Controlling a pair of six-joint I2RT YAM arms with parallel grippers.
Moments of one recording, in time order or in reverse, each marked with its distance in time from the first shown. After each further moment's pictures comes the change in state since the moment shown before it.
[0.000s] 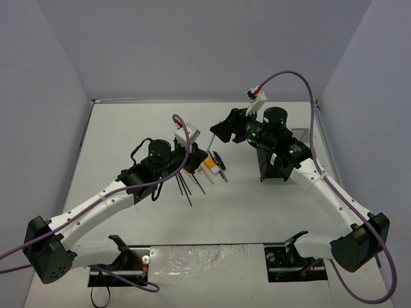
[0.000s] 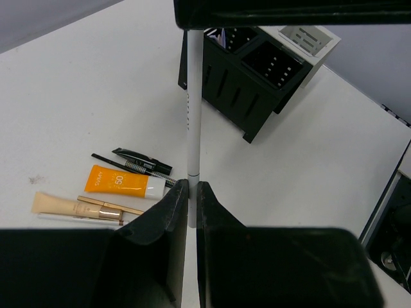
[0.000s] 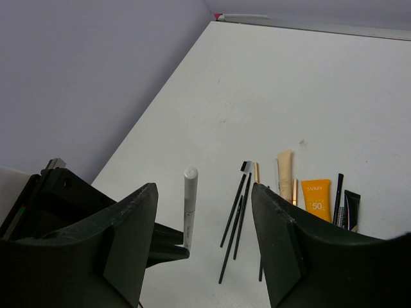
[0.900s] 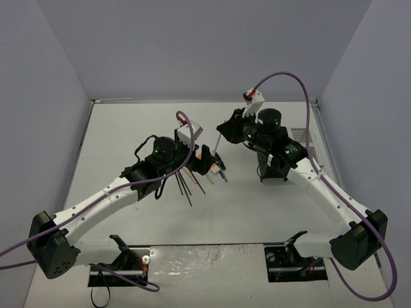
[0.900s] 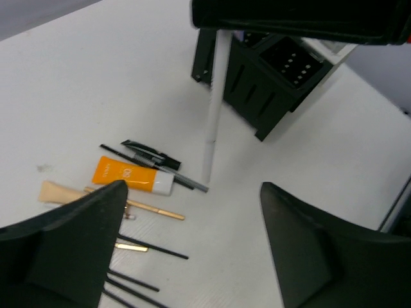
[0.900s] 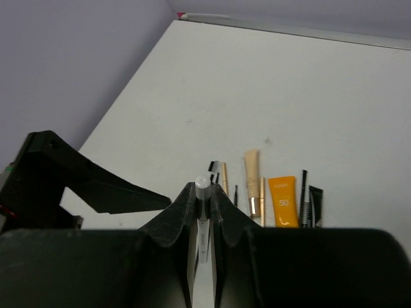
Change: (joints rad) left arm -0.001 0.049 0.045 -0.041 -0.049 -0.020; right arm 0.027 0.016 0.001 -0.033 0.147 -0.087
